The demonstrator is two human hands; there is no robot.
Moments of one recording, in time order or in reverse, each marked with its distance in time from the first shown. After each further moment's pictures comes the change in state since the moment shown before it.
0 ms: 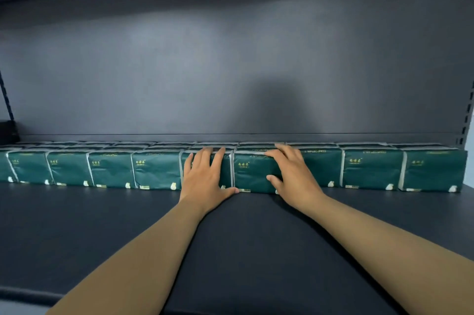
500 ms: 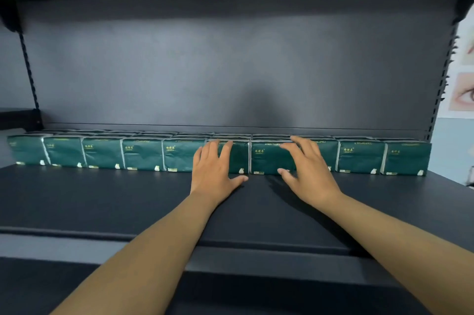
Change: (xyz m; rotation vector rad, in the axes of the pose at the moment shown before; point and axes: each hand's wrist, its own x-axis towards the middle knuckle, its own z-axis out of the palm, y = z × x) left_hand -0.051 -0.015 -0.065 -0.054 0.005 -0.011; right_hand -0.059 -0.074 -0.043 -0.169 0.098 0.017
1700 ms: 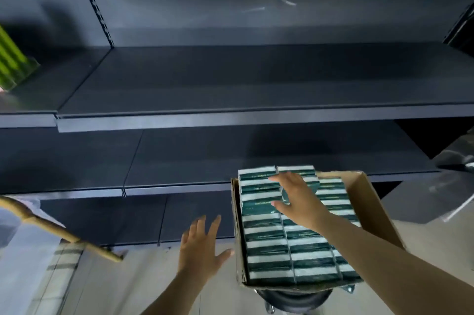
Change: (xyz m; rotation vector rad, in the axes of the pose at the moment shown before) left_hand -0.572 -0.289 0.000 -0.056 -1.141 -0.061; right_hand -0.398 -0.336 0.216 0.212 -0.742 0.315
